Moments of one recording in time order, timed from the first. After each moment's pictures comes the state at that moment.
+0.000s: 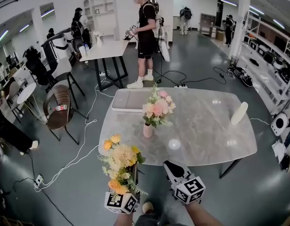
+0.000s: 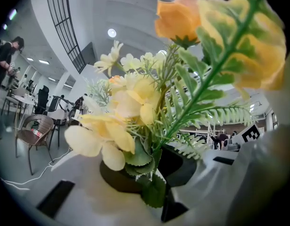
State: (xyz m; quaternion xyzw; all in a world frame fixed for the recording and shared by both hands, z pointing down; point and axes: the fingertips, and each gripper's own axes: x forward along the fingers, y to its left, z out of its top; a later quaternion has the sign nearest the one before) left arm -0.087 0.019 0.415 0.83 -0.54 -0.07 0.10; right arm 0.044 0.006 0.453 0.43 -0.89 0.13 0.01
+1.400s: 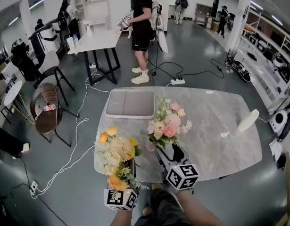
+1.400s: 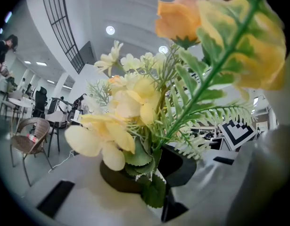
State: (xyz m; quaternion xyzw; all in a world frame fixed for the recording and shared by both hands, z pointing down) left arm -0.114 -0.127 0.437 0.83 -0.55 -0.05 0.09; right arm 0.033 -0.181 0.473 0.54 -0.81 0.20 -0.03
